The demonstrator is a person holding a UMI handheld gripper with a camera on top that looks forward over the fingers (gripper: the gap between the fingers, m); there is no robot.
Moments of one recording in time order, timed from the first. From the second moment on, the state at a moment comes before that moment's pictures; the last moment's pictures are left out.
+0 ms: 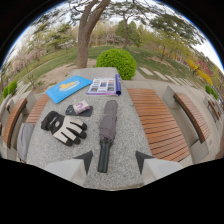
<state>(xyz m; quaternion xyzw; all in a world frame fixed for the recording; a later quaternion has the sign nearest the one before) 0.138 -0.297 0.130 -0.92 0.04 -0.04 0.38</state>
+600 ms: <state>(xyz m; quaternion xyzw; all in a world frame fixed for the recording) 0.038 -0.270 0.139 -0.91 -0.01 0.02 0.41</state>
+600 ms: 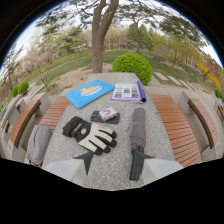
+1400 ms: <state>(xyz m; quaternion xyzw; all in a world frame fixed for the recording) -0.017 -0.018 0.059 -0.92 0.01 -0.04 0.40</state>
